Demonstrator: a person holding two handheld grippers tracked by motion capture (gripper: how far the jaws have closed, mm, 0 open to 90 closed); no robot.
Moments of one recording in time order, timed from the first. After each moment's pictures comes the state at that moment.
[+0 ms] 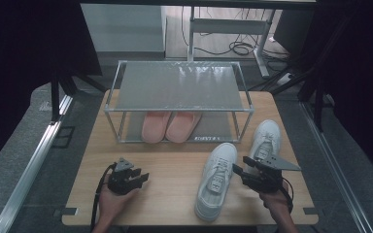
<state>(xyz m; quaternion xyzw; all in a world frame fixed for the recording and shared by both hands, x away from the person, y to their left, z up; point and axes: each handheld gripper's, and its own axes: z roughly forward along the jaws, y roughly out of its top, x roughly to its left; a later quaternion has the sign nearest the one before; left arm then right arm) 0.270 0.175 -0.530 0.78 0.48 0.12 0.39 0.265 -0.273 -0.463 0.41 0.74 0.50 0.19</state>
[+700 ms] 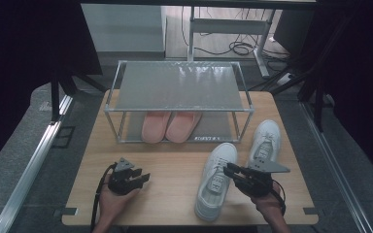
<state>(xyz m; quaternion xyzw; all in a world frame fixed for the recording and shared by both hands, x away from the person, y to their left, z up) 0.270 0.174 -0.529 0.78 0.48 0.11 0.39 0.254 -0.243 -0.455 0.36 0.77 0.51 0.16</state>
